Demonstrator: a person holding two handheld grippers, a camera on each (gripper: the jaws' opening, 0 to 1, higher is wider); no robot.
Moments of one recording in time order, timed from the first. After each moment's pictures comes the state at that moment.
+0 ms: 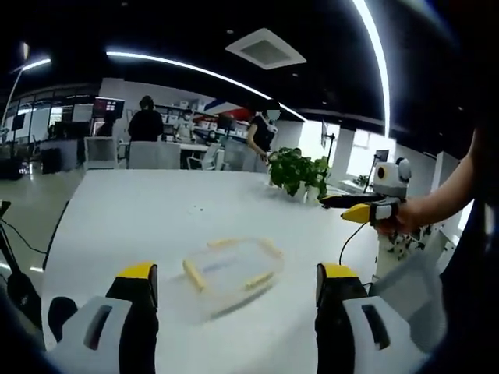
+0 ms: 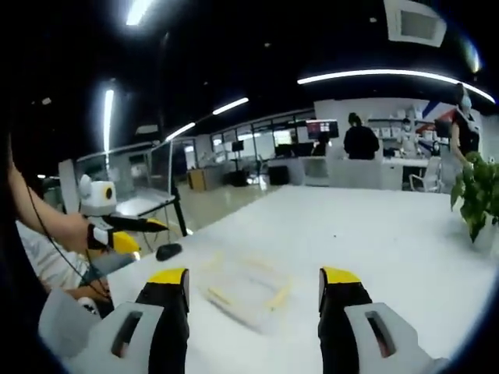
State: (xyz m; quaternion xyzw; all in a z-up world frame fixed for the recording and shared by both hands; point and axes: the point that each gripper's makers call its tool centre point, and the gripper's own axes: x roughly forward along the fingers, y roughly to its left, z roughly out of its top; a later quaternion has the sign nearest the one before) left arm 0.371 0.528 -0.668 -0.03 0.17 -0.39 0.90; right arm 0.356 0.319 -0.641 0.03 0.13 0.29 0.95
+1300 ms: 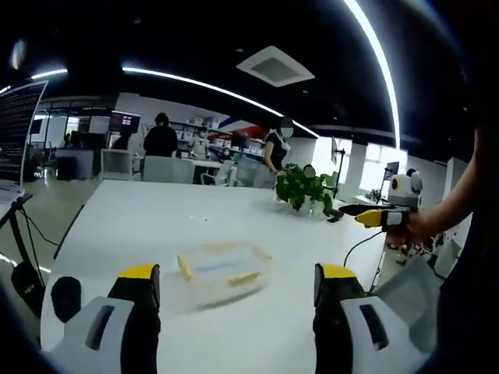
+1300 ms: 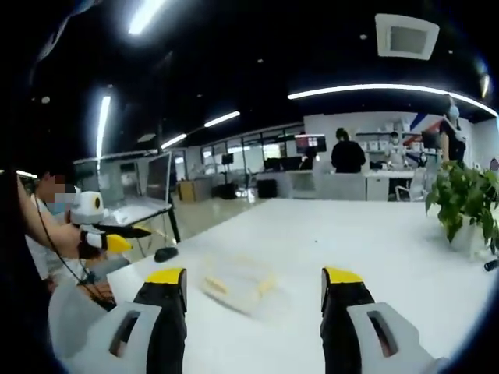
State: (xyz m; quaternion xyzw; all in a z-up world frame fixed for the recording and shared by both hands) left arm 0.321 0.525 -0.658 -0.05 0.12 -0.35 0.93; right arm 0.302 0.278 -0.628 0.02 0.09 0.25 0.96
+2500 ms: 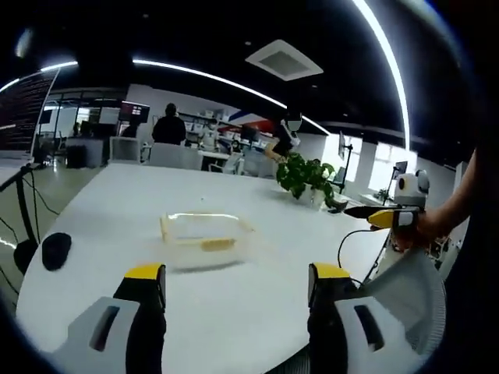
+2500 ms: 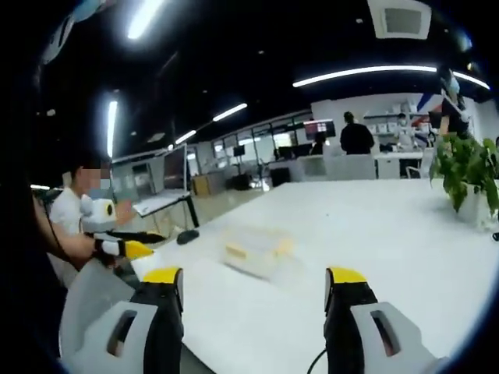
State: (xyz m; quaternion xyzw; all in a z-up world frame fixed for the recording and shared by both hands) left arm 0.264 0.495 -0.700 -0.05 0.15 -0.31 0.94; right arm 0.244 0.266 -0.659 0.05 0.11 0.30 0.95
